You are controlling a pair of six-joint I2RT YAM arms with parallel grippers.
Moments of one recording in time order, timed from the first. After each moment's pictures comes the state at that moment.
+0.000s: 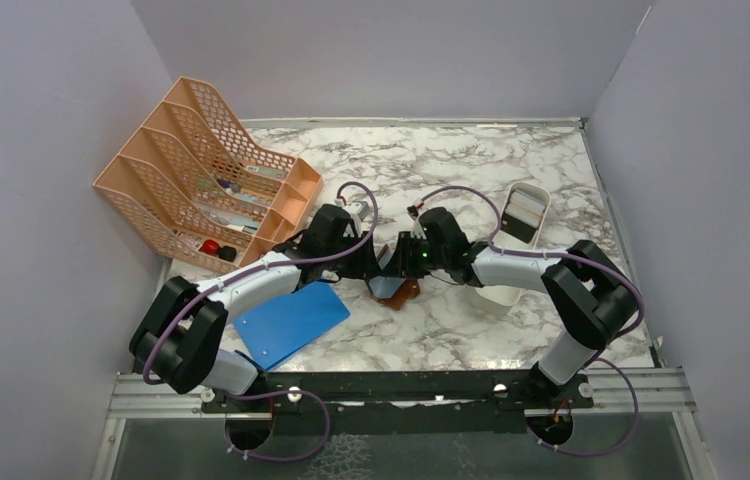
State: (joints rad) left arm -0.62 1.41 0.76 -0.09 0.27 -0.47; right arm 0.71 1.67 0.81 0.17 -0.31 0.67
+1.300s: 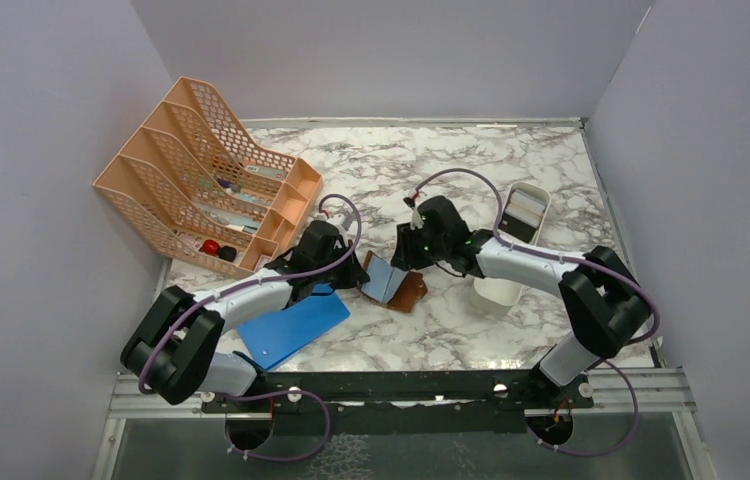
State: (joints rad) left arm -0.60 1.36 0.58 0.07 0.23 -0.62; right arm 0.71 1.62 0.91 -0.06 -0.15 0.41
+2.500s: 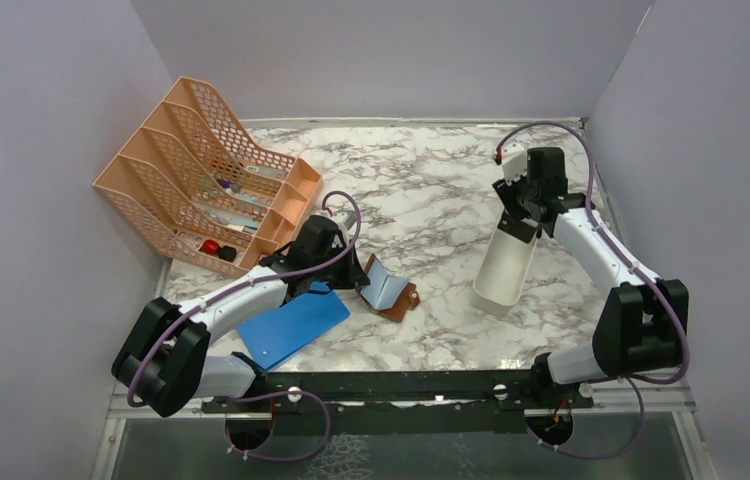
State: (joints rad) left arm -0.60 1.29 0.65 -0.11 0.30 -0.58; right arm 0.14 1.41 1.06 -0.34 0.09 -0.48
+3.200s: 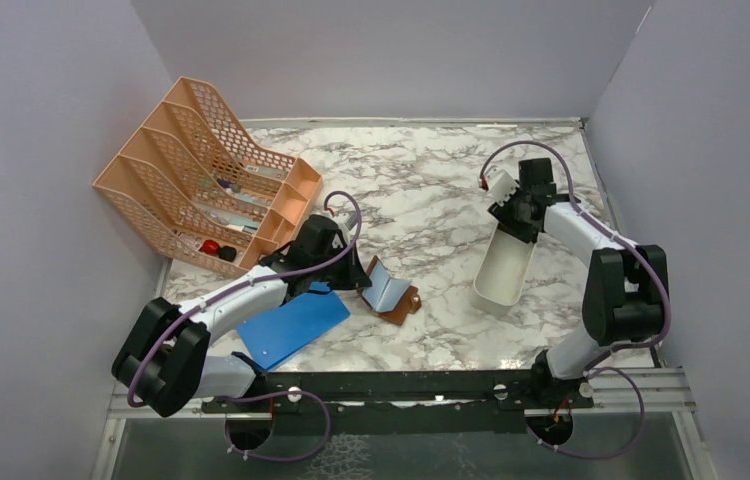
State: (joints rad) left arm -0.60 1.29 0.65 -0.12 0.34 -0.58; right arm 0.08 1.60 1.03 -0.36 0.05 -0.78
